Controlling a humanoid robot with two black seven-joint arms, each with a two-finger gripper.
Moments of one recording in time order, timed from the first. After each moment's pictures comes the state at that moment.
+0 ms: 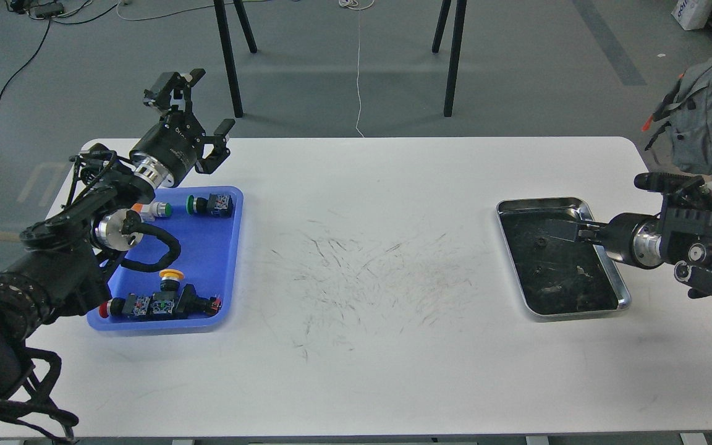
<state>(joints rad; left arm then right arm) -0.90 0.21 -0.44 -0.36 0.09 -0.49 -0.47 1.05 -0.65 -0.30 0.87 -1.05 0.08 0.19</state>
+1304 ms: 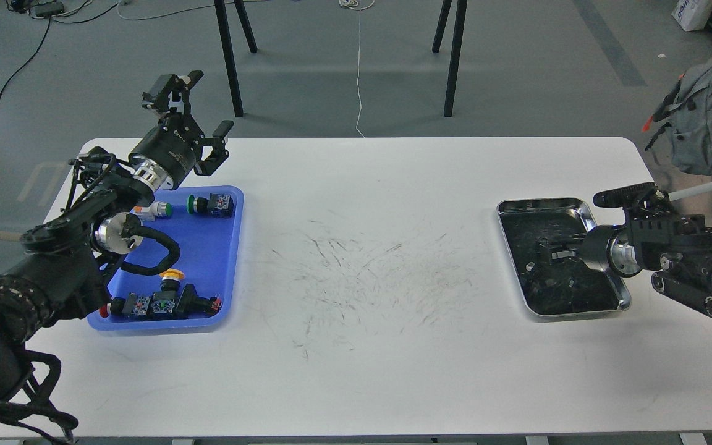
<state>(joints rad) -0.89 0.21 -0.44 -0.36 0.09 -0.49 -0.48 1.05 -0.52 -0.42 0.71 -1.20 0.09 0.30</state>
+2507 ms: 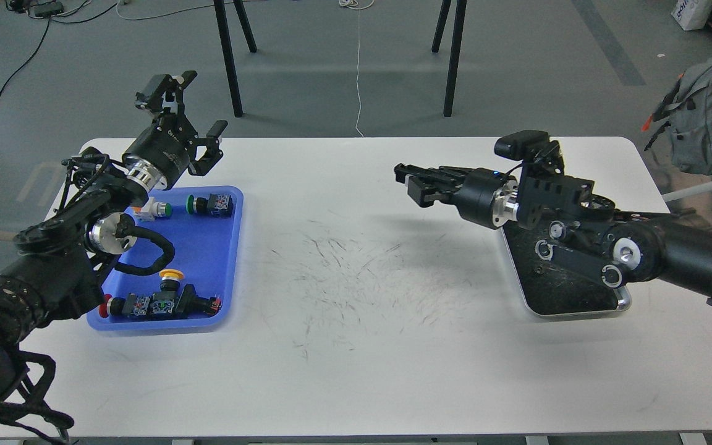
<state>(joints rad) -0.89 0.24 -0.44 -0.36 0.09 -0.49 -0.48 1.12 -0.23 -0.17 0.90 -1.26 -0.20 0.40</state>
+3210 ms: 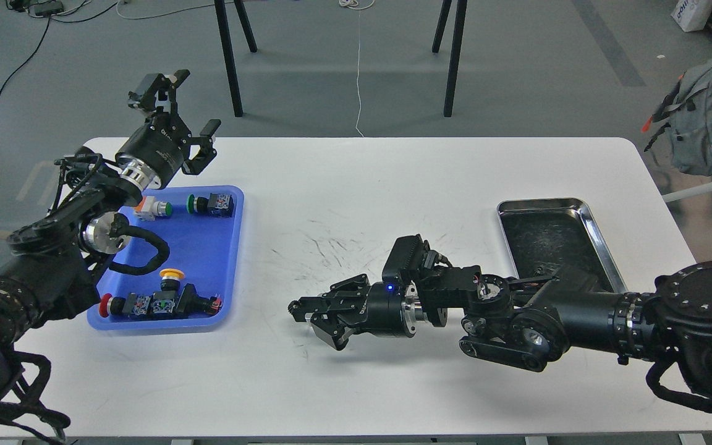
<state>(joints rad) -0.89 0.24 -0.45 -0.36 0.09 -0.49 -0.48 1.00 -0.03 -0.33 0.88 -1.47 -0.27 0.49</state>
